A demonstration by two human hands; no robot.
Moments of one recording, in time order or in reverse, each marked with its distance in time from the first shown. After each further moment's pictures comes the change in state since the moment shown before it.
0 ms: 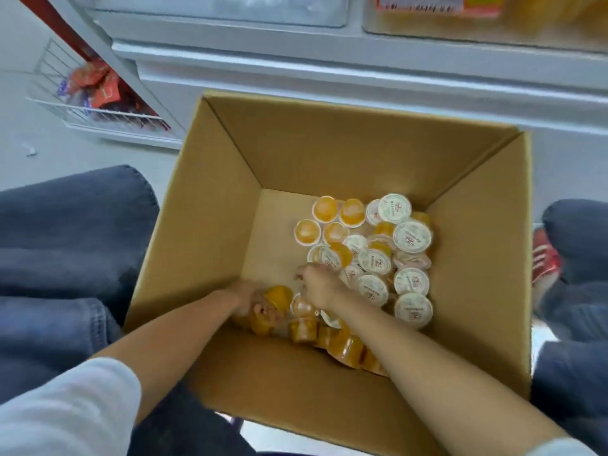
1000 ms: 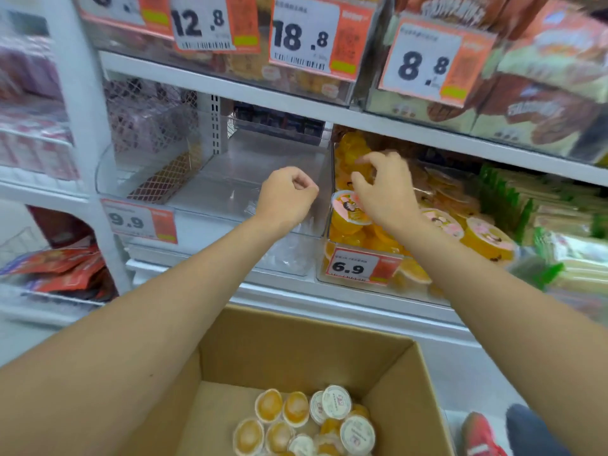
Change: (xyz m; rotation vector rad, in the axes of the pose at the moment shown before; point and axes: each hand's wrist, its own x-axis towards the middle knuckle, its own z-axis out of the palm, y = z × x) left_hand -0.242 0.143 -0.373 -0.957 1.209 0.939; right_hand -0.151 -0.124 -0.434 -0.232 1.445 -0.089
